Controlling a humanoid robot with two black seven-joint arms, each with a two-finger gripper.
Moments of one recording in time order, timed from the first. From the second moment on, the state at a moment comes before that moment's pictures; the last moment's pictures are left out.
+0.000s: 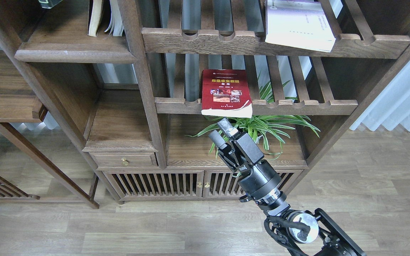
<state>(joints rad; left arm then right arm) -1.17 0.43 -1.13 -0.51 0.74 -0.49 -0.15 -0.02 0.02 1.07 1.42 0.14 0.58 -0.18</state>
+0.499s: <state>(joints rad) -1.22 0.38 -1.00 -0.41 0.74 -0.49 -0.18 -0.02 0.02 1.07 1.44 0.17 0.58 -0.18</state>
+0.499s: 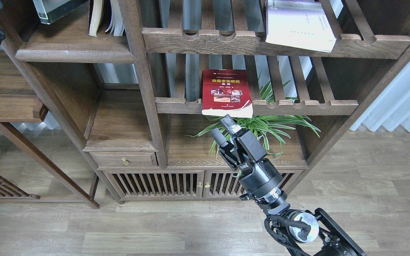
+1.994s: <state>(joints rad) -1.17 0.29 -0.98 -0.43 0.74 -0.49 -0.18 -0.02 0.01 1.07 1.45 0.20 0.58 -0.18</state>
